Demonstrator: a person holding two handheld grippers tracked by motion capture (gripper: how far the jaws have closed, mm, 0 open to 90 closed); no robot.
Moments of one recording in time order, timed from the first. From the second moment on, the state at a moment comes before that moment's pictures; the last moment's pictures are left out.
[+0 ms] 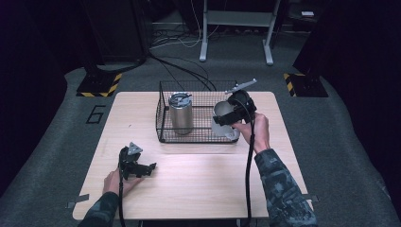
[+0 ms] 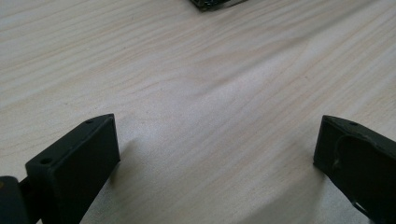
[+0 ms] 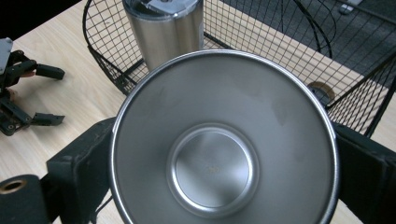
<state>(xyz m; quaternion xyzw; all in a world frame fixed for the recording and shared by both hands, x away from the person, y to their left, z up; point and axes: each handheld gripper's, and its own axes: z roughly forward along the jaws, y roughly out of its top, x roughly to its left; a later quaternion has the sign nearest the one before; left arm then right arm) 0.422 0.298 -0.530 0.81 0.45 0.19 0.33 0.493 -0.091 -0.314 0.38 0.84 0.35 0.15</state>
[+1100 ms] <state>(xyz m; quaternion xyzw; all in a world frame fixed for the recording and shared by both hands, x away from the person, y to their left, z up) 0.422 0.298 -0.530 0.81 0.45 0.19 0.33 0.549 -0.067 -0.309 0.39 0.85 0.32 0.16</state>
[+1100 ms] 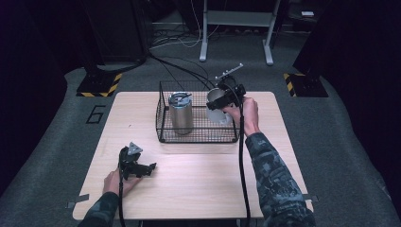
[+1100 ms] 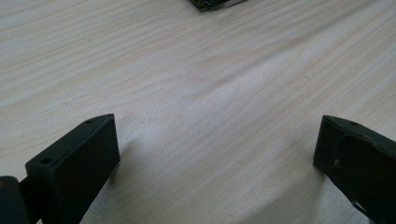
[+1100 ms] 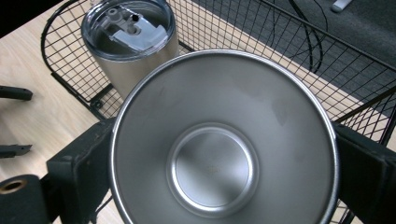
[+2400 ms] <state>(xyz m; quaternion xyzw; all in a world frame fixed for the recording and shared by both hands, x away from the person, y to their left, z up) 0.422 0.298 -0.531 0.81 0.45 0.19 0.33 0.614 -0.049 -0.356 0.45 0.84 0.27 0.15</state>
